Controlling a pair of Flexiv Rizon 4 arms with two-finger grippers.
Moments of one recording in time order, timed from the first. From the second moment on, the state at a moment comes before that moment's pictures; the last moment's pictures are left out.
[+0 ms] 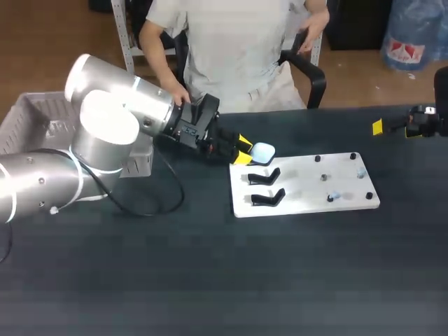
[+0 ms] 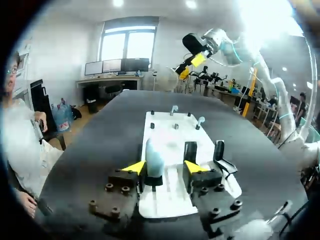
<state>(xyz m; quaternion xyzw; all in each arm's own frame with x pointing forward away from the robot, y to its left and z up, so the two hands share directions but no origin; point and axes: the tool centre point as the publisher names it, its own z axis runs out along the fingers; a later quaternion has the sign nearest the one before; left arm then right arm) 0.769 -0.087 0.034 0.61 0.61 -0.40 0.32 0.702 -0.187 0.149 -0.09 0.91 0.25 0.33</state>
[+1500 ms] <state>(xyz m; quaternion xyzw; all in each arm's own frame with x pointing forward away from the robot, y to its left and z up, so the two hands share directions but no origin) 0.783 -0.111 0.017 0.60 0.61 -0.38 0.34 0.702 -0.187 0.149 -0.09 0.91 0.25 0.33</state>
